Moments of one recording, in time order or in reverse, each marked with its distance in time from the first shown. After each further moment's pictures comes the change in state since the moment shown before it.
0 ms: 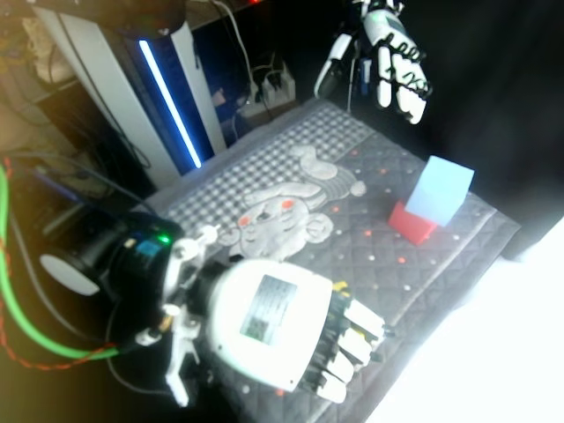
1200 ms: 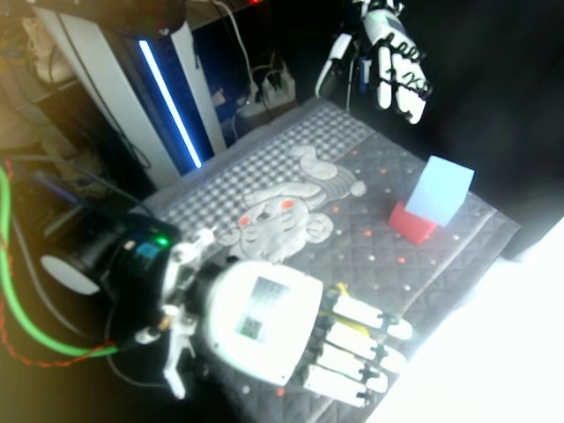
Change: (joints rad) left arm 0.000 -0.002 0.000 0.001 -0.003 -0.007; right arm -0.033 0.048 -0.065 0.001 -0.001 0.013
